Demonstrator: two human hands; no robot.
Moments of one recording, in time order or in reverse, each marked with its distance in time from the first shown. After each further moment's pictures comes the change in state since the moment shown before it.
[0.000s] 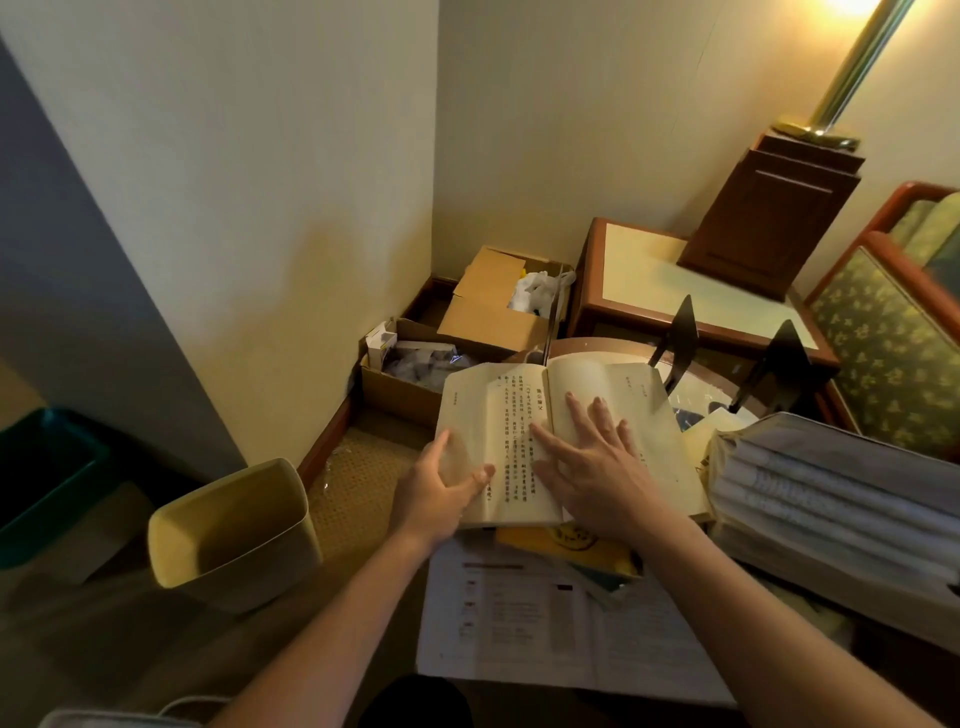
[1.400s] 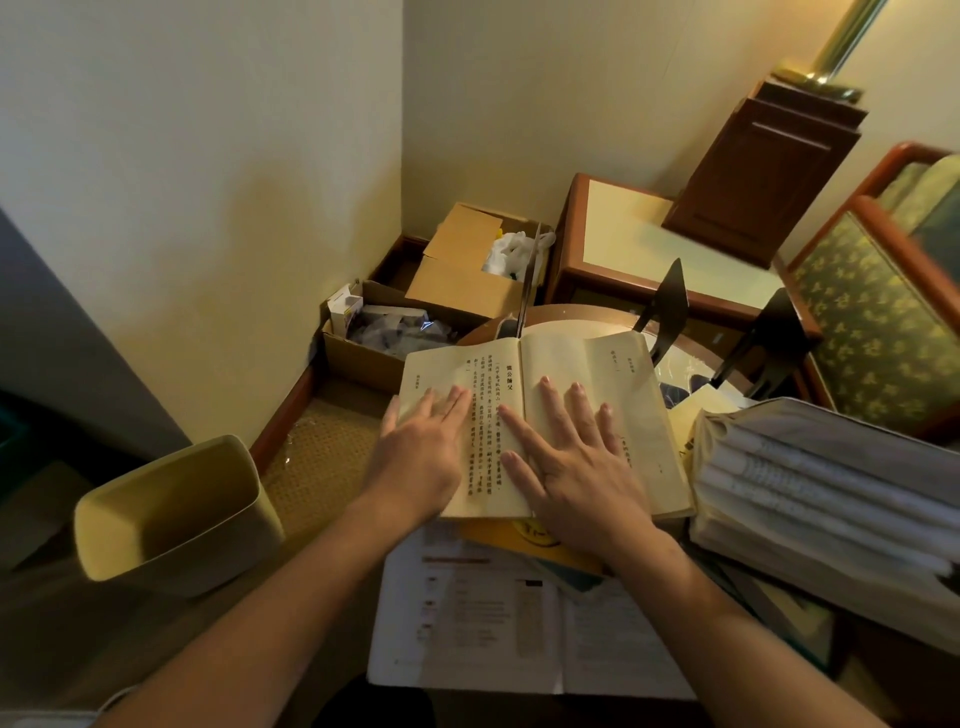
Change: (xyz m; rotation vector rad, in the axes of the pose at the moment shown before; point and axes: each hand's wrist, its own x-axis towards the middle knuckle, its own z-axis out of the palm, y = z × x) left_hand 0.029 0.029 0.013 0.809 -0.107 0.349; right_hand -0.003 0.003 0.020 -0.040 0.080 0.001
